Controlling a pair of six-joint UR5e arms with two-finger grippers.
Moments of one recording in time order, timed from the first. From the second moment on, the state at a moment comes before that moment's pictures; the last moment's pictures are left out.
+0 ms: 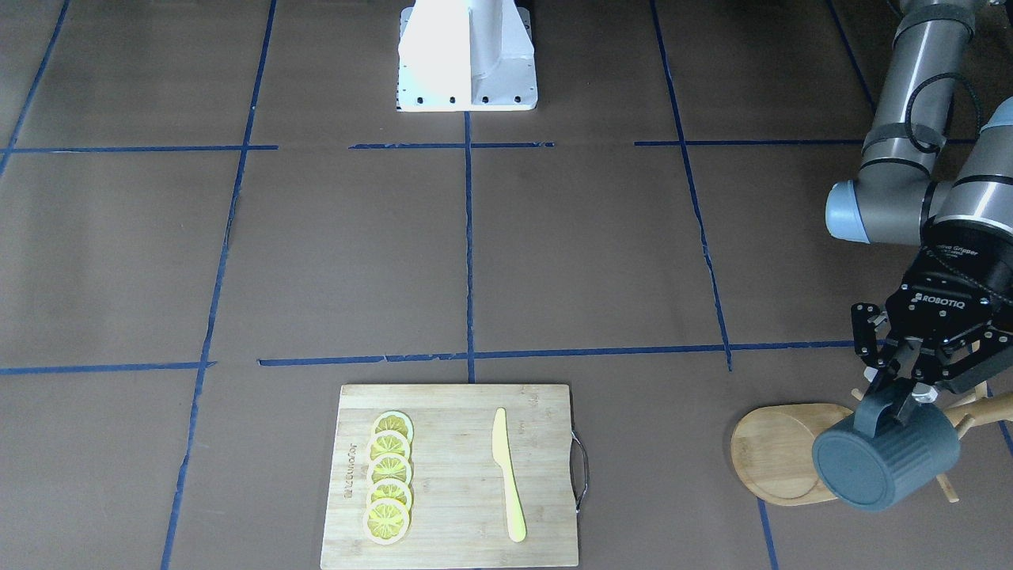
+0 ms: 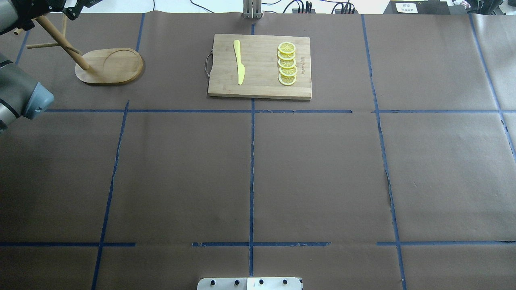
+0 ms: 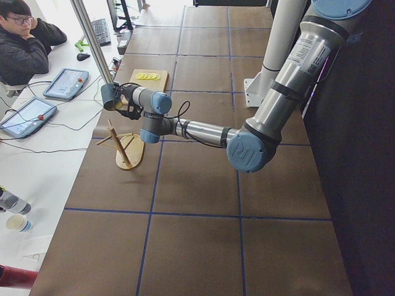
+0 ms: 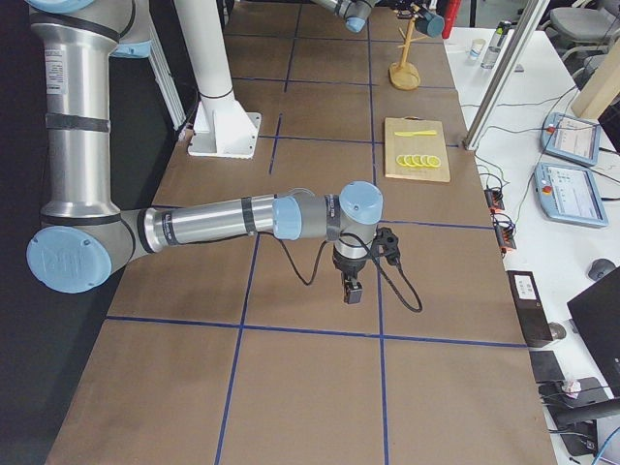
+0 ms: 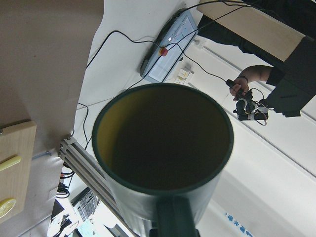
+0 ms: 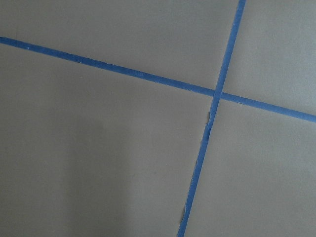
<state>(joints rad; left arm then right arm) -1.11 -2.05 -1.18 -3.29 -1.74 -2.93 1.46 -1.62 1.80 -1.68 2.30 -0.10</state>
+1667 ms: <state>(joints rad) -1.12 -2.03 -0.99 -3.55 -1.74 -2.93 1.46 -1.62 1.81 -1.68 2.30 -0.10</state>
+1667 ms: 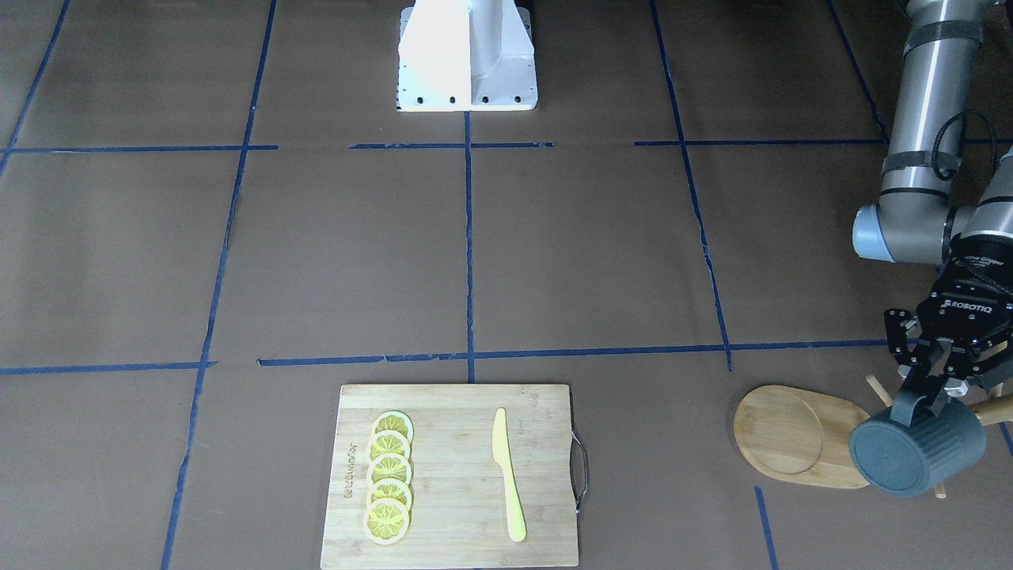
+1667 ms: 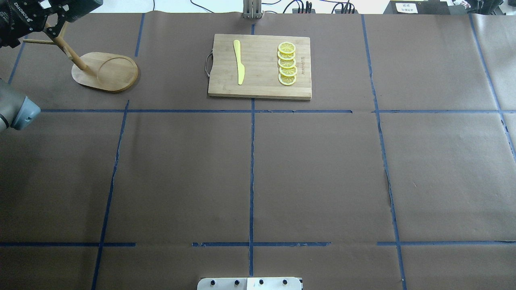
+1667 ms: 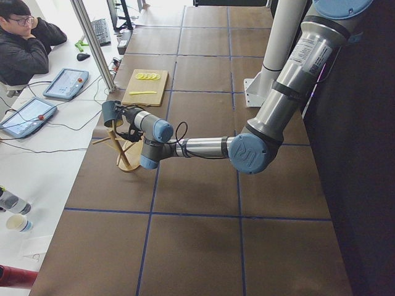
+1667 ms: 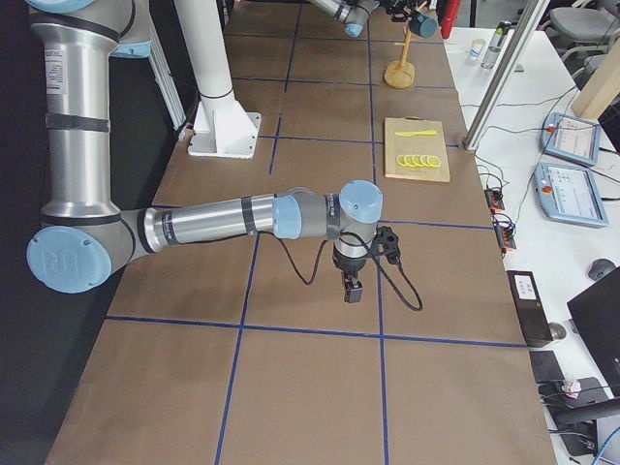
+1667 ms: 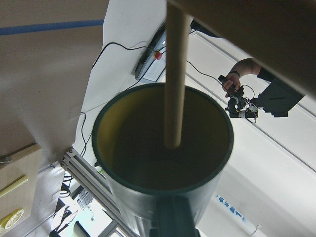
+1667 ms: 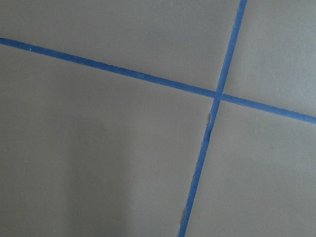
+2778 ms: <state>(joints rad) -1.12 -1.96 -1.01 -3.57 -1.78 -2.93 1.46 -1.62 1.81 -1.68 2.30 -0.10</state>
